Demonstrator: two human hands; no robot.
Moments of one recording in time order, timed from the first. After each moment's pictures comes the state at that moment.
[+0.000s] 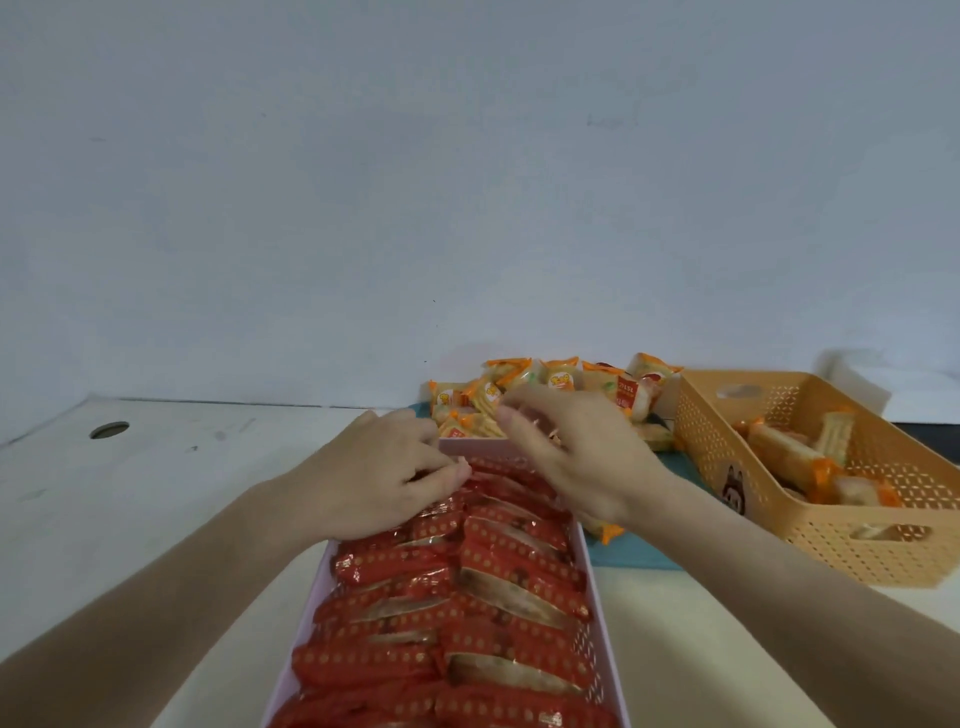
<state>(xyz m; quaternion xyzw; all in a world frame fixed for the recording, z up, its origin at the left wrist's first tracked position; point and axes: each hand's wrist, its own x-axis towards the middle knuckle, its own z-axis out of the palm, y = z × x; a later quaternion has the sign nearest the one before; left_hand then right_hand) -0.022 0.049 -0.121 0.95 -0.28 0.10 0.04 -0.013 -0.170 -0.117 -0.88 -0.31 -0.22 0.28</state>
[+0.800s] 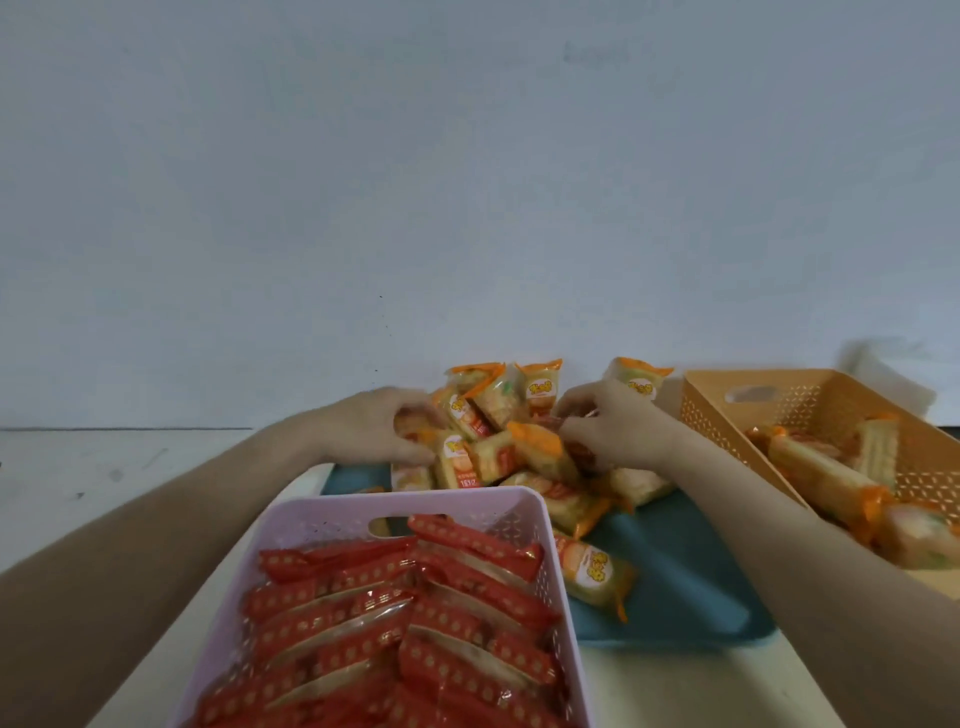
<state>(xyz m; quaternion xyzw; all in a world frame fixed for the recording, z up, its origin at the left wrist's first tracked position) 0.145 0.045 -0.150 0.95 -0.20 -0.10 0.21 0.123 -0.229 -0.151 -0.94 -0.11 -0.01 0.33</state>
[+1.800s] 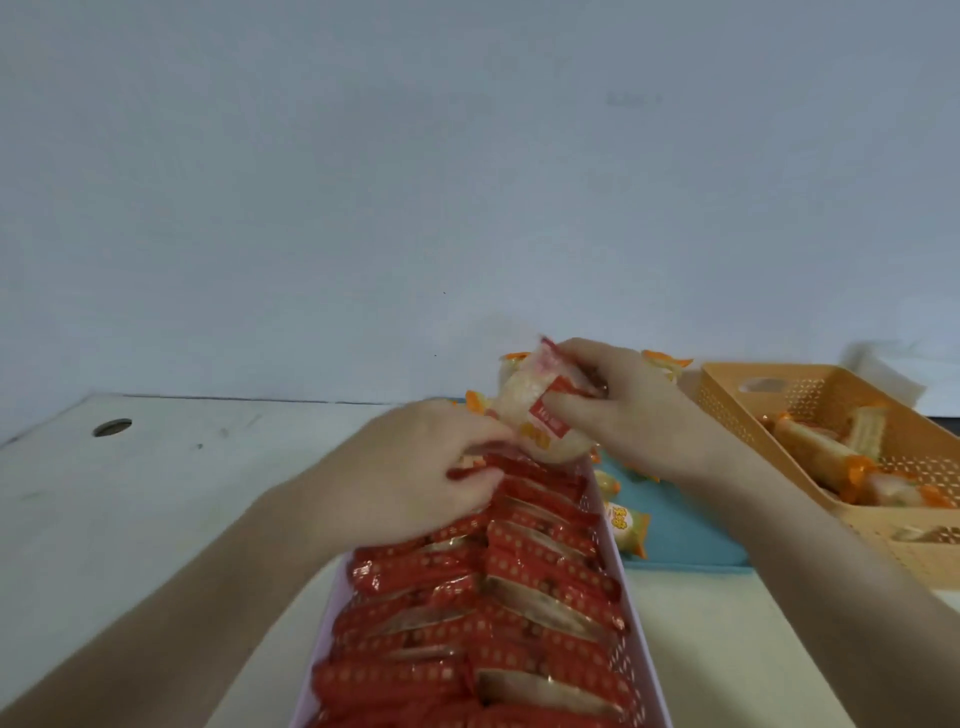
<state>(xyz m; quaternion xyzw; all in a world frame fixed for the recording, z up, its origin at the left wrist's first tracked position) -0.033 0.032 -0.104 0.93 -0.30 0.09 0.17 0.001 -0.176 -0.096 -0.86 -0.24 -0.11 0.43</state>
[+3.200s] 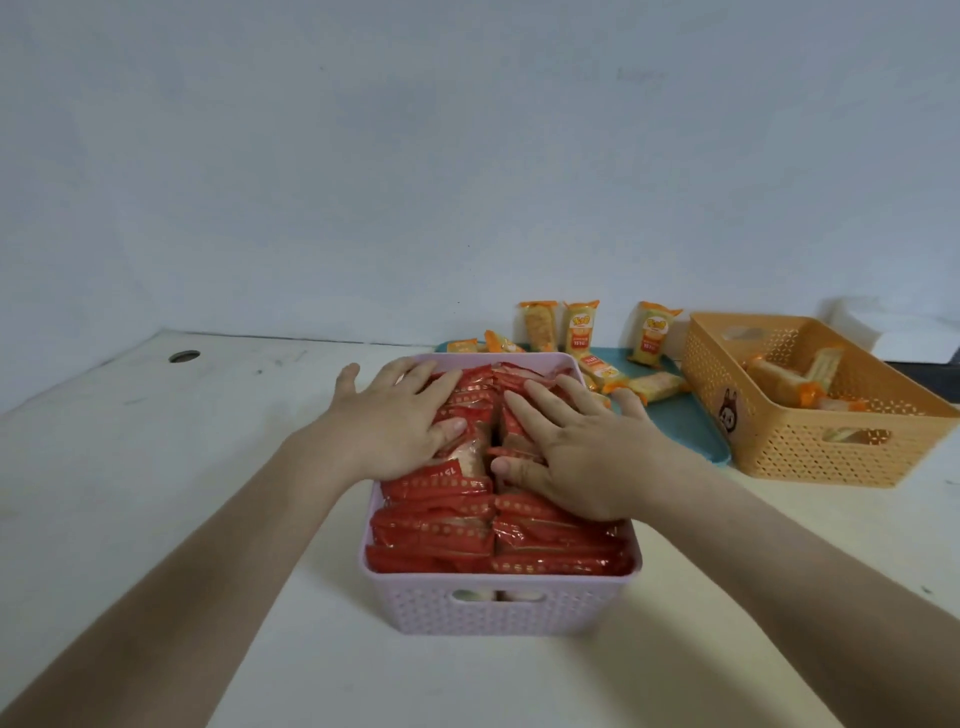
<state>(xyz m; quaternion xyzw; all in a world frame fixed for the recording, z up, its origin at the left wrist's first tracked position) -0.091 0.058 -0.129 1.00 -0.07 -0.02 -0.06 -0.101 -0.148 -0.129 -0.97 -0.22 0.05 -0.06</state>
